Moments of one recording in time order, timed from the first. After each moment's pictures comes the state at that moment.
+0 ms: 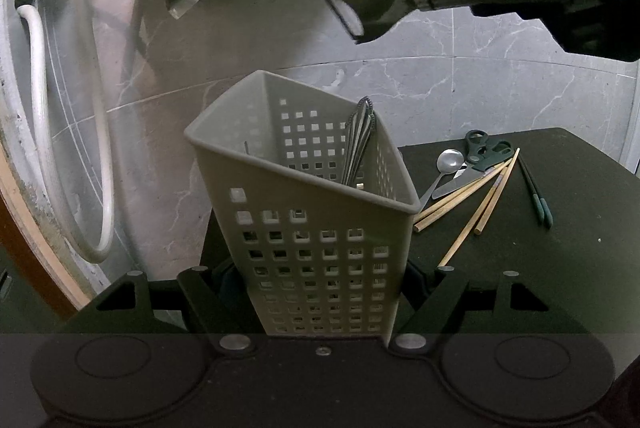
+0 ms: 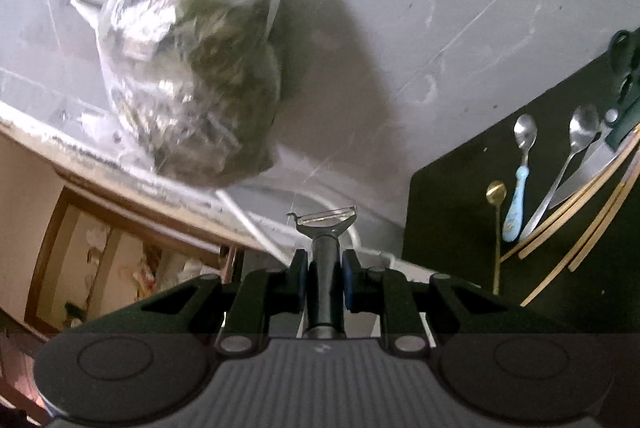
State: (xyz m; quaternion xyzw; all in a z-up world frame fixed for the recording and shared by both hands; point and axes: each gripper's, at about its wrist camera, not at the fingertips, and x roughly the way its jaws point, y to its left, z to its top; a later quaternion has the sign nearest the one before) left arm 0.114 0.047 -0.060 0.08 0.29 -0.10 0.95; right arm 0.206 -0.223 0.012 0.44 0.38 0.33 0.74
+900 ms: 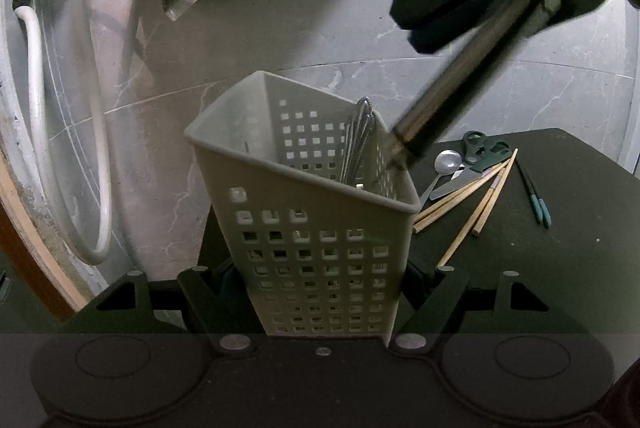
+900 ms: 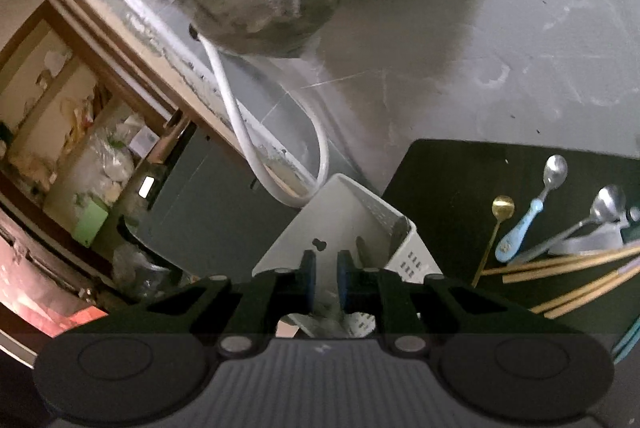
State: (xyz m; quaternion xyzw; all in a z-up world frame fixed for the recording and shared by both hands) left arm 0.114 0.045 -0.060 0.08 0.29 -0.10 0.95; right arm 0.207 -0.134 0.056 0.16 0.43 0.38 0.80
